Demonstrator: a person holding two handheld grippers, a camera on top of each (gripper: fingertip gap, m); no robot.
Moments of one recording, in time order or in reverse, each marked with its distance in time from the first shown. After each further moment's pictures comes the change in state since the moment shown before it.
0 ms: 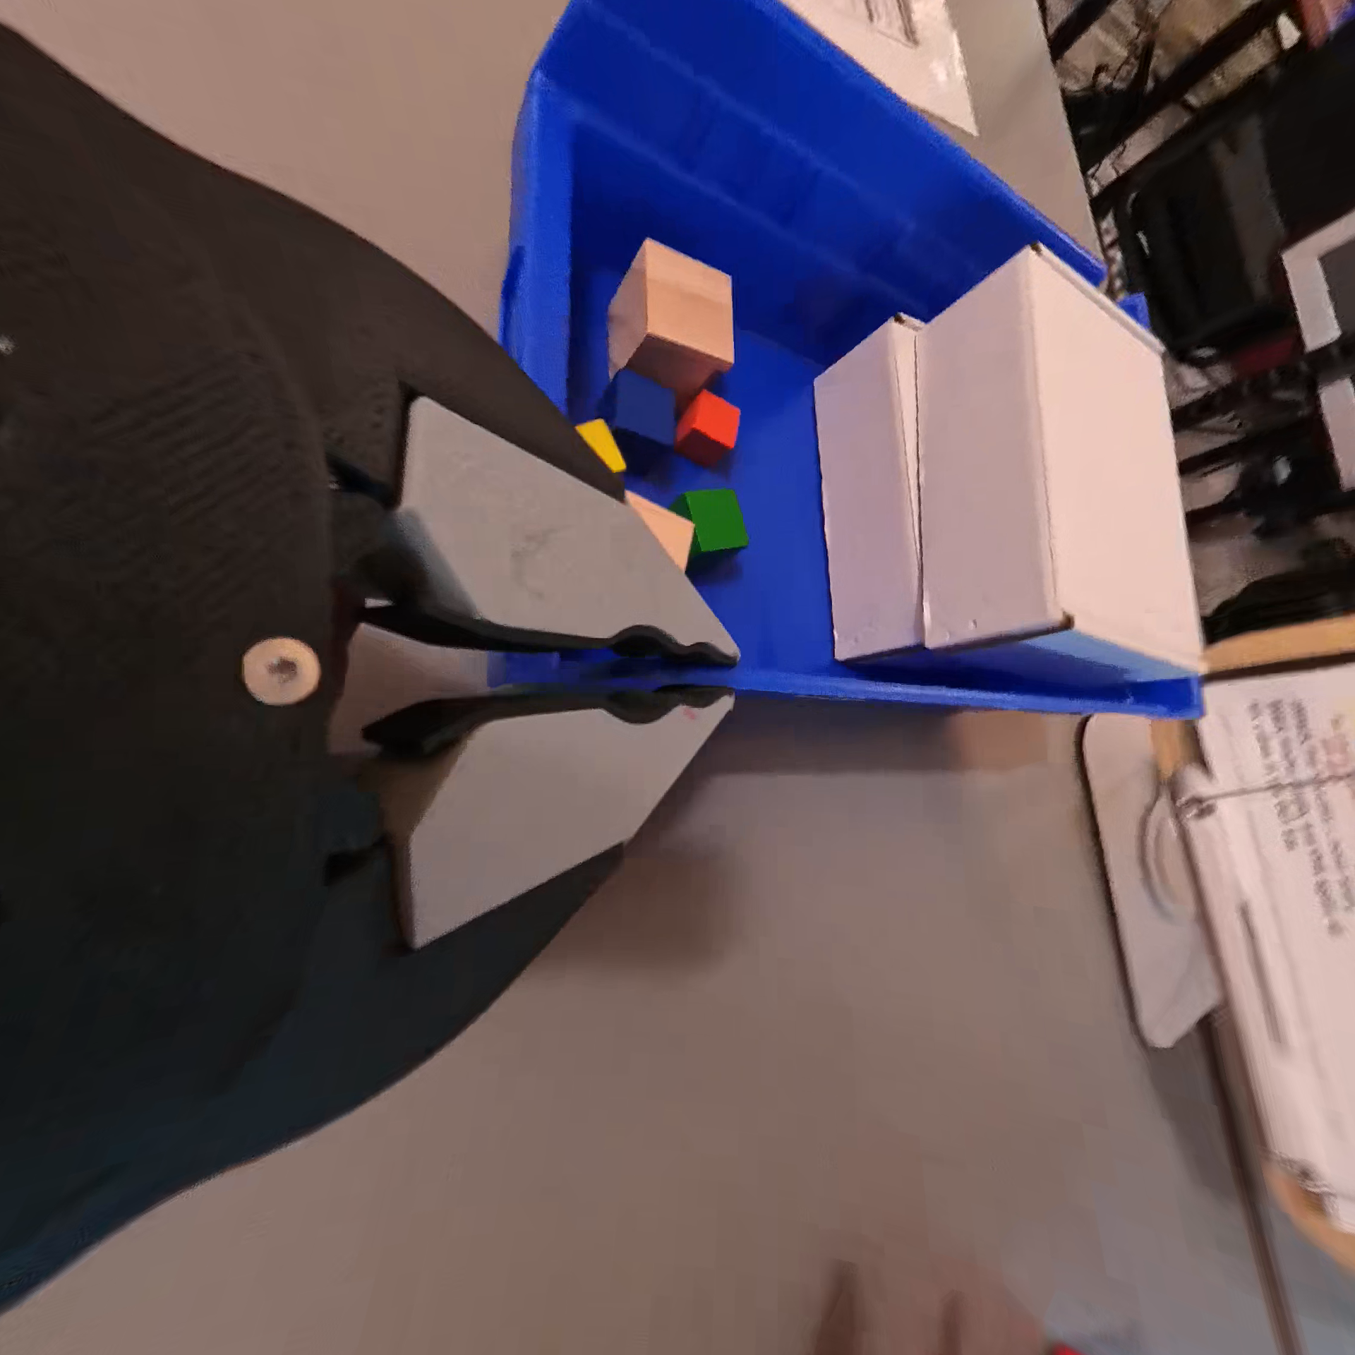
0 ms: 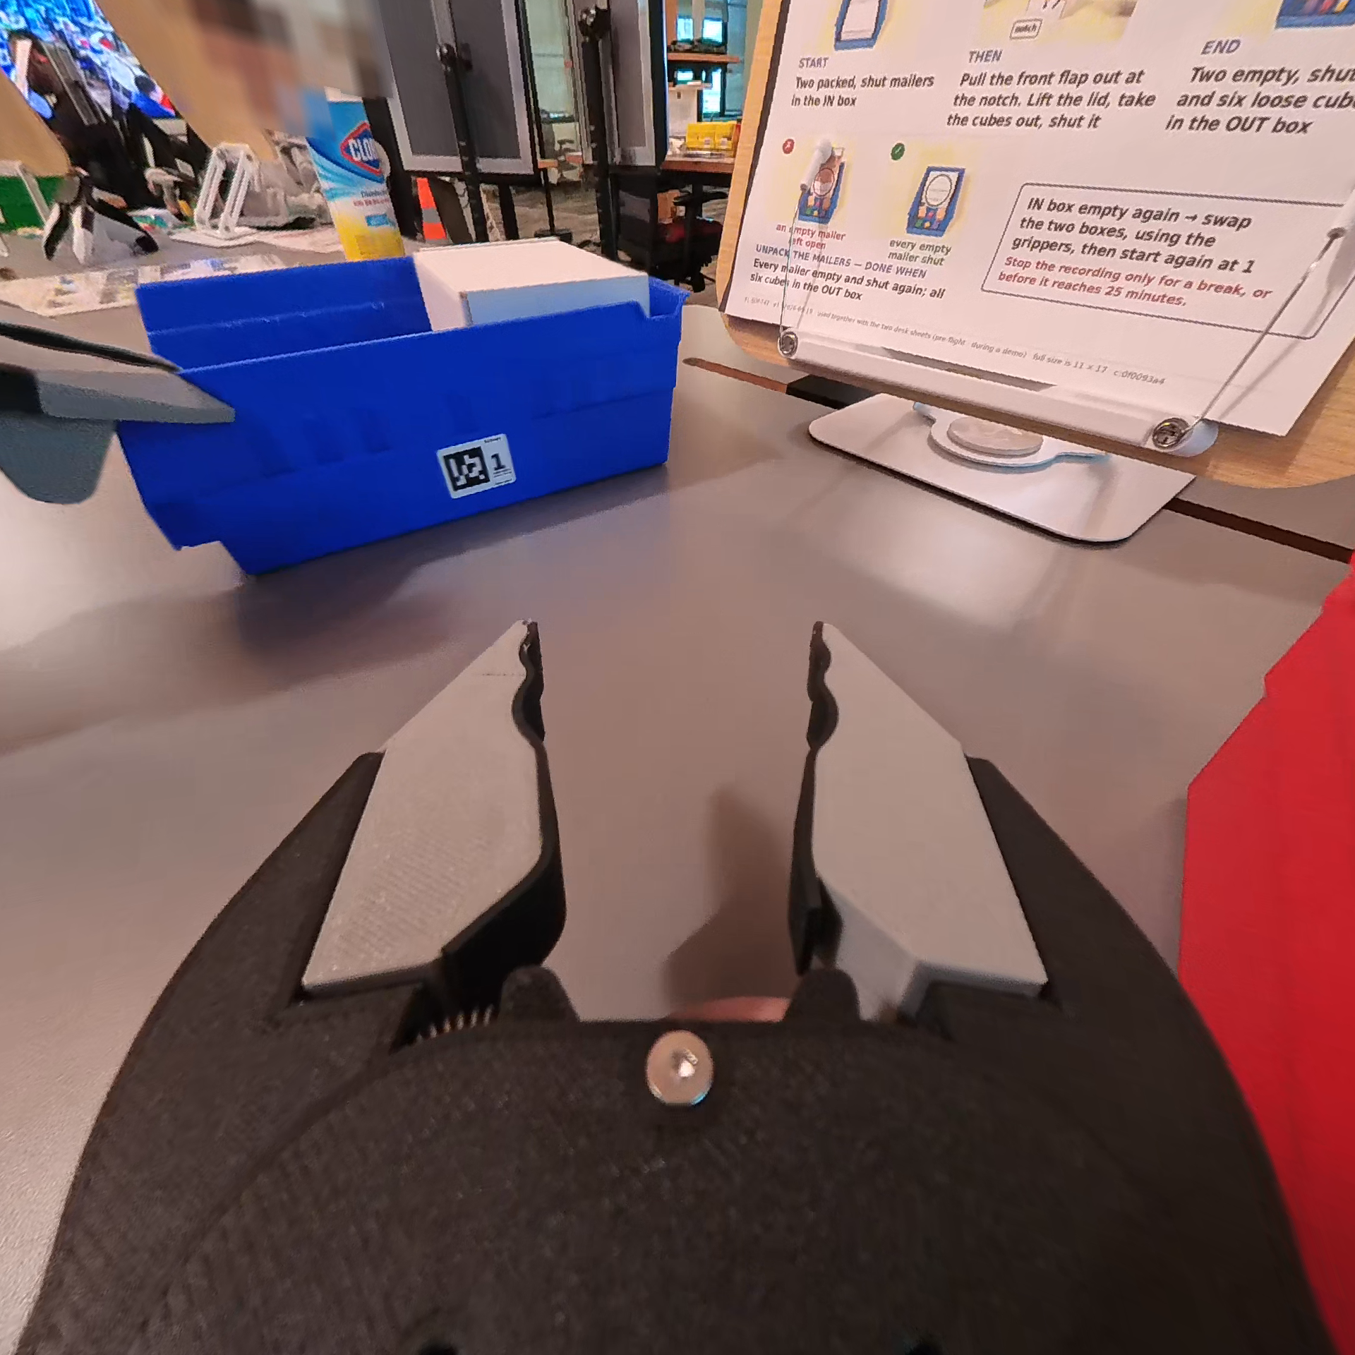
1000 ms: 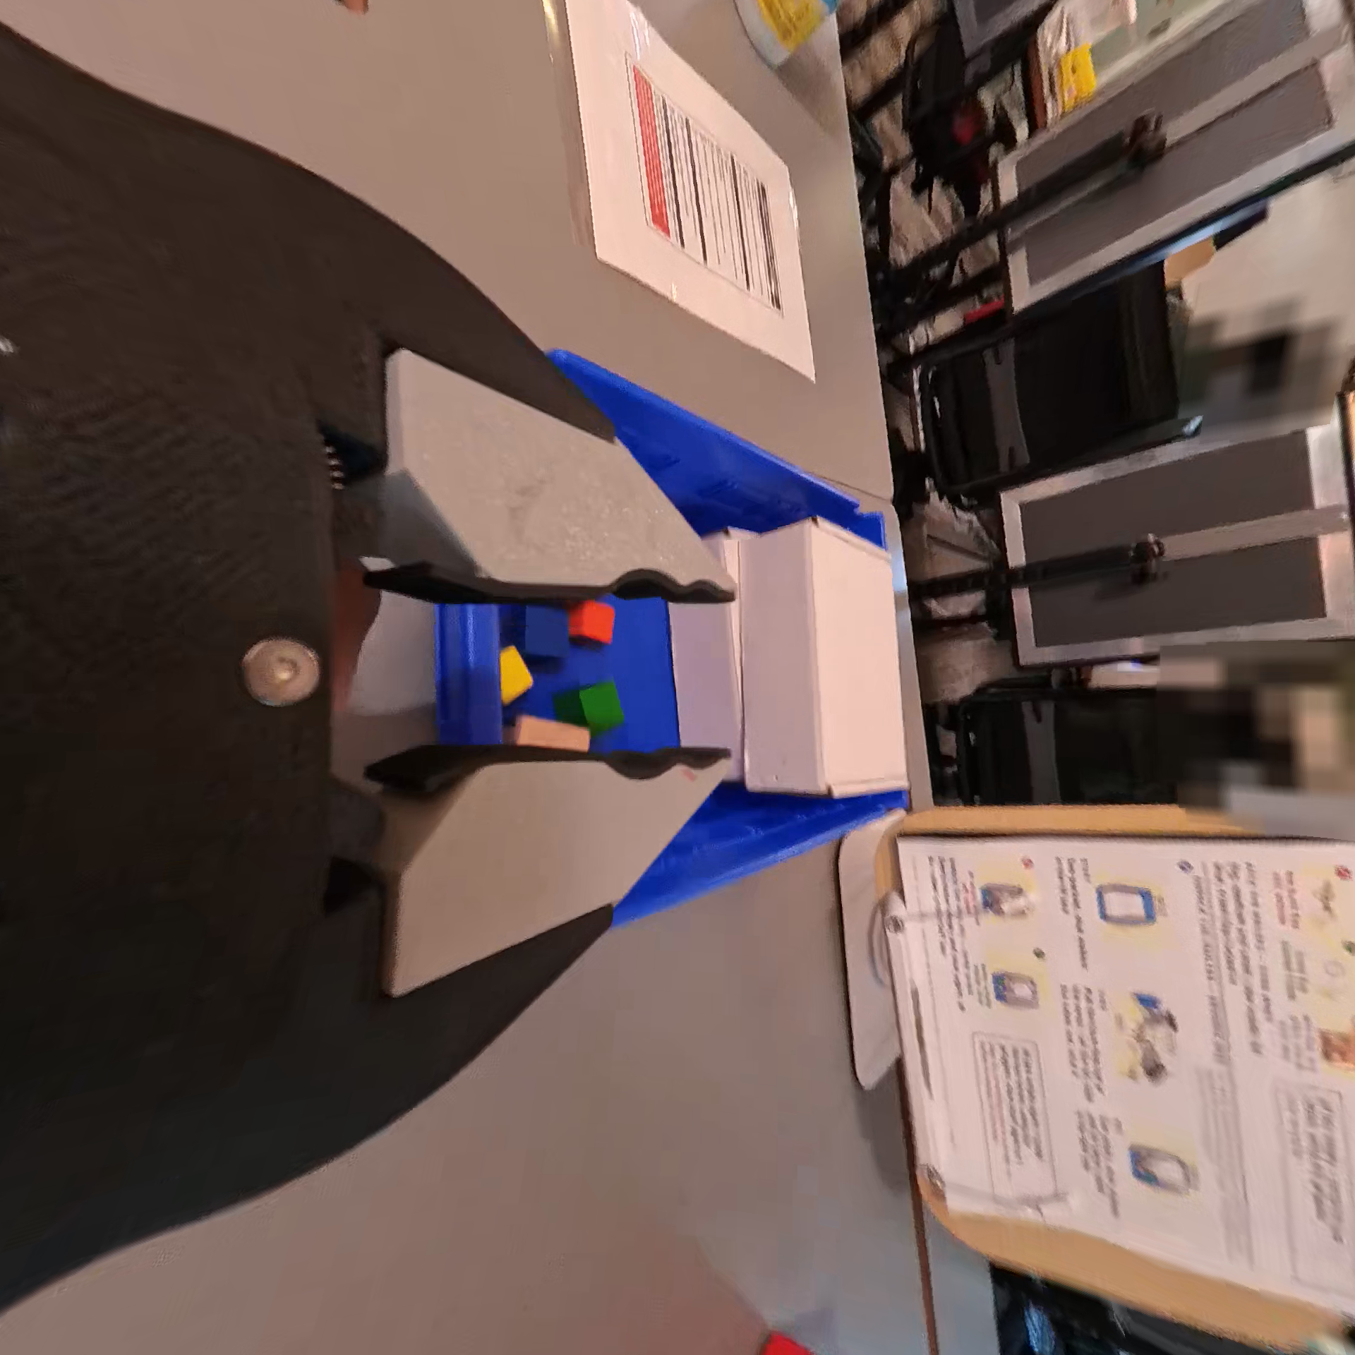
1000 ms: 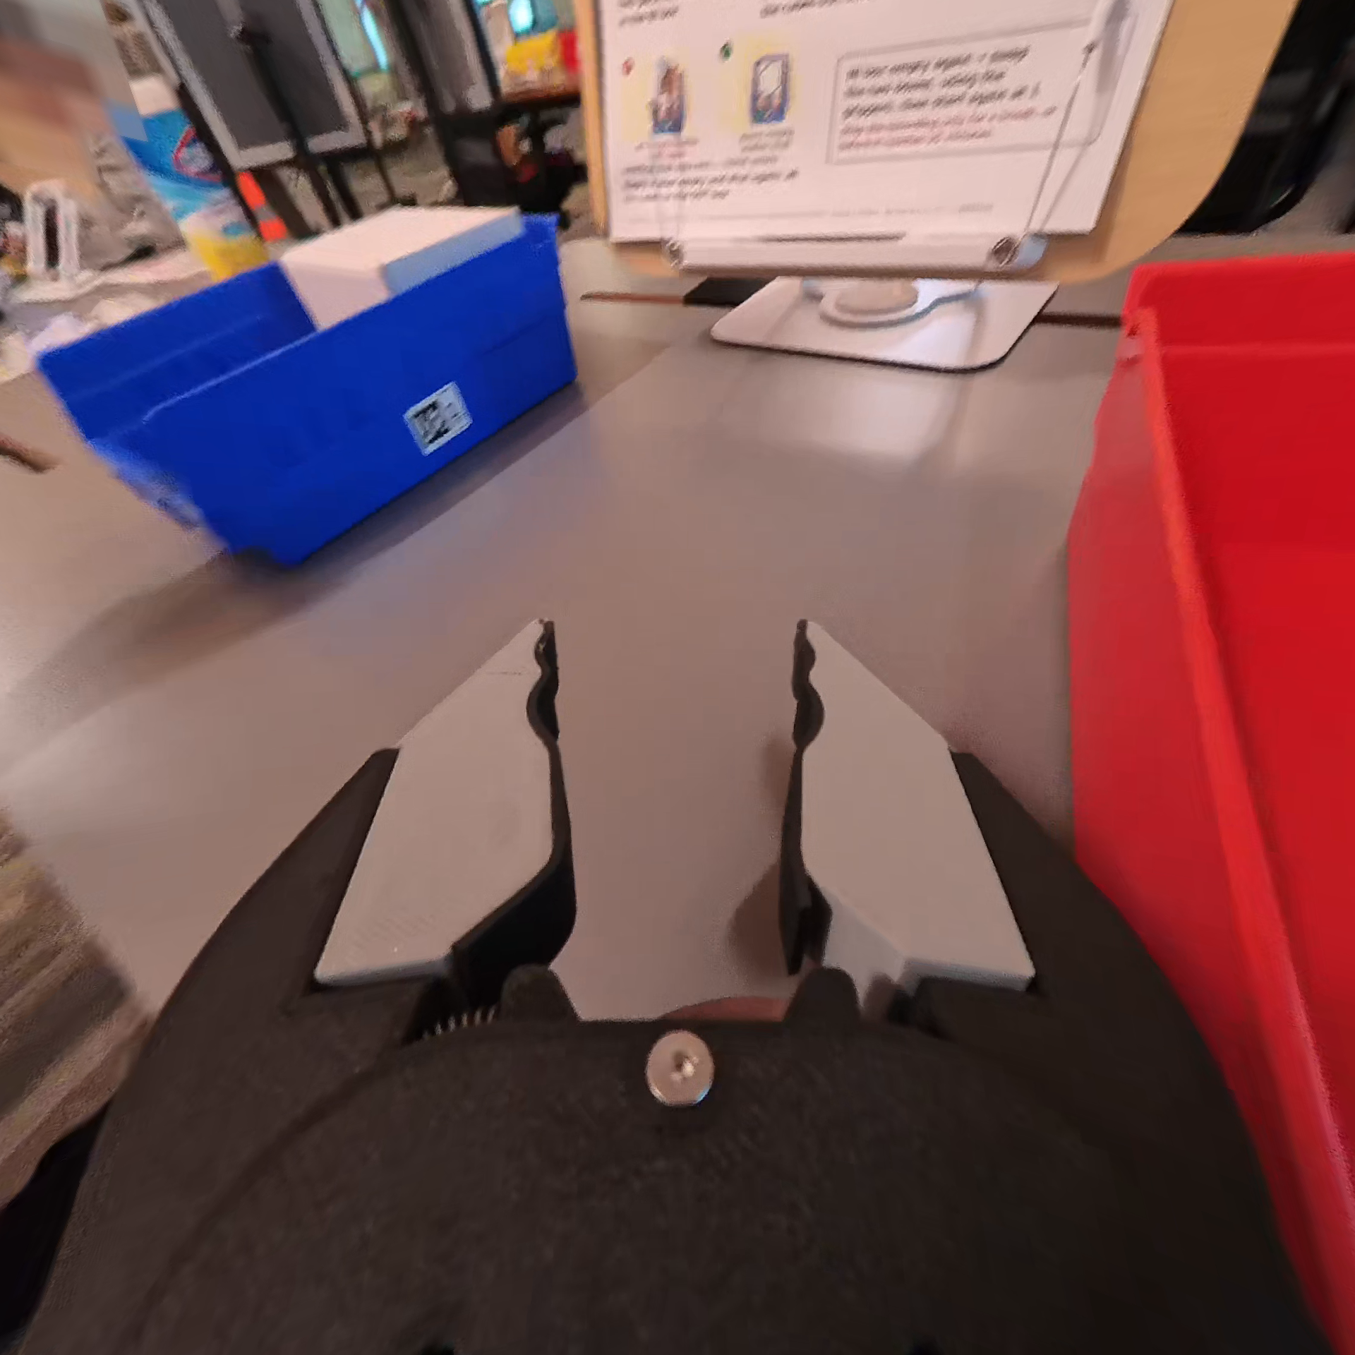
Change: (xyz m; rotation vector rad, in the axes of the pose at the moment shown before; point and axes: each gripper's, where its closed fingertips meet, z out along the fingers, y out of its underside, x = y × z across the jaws) left arm -0.086 -0.057 -0.058 0.280 -0.089 -0.071; right arm -0.004 0.013 -0.069 -0.077 0.181 0.195
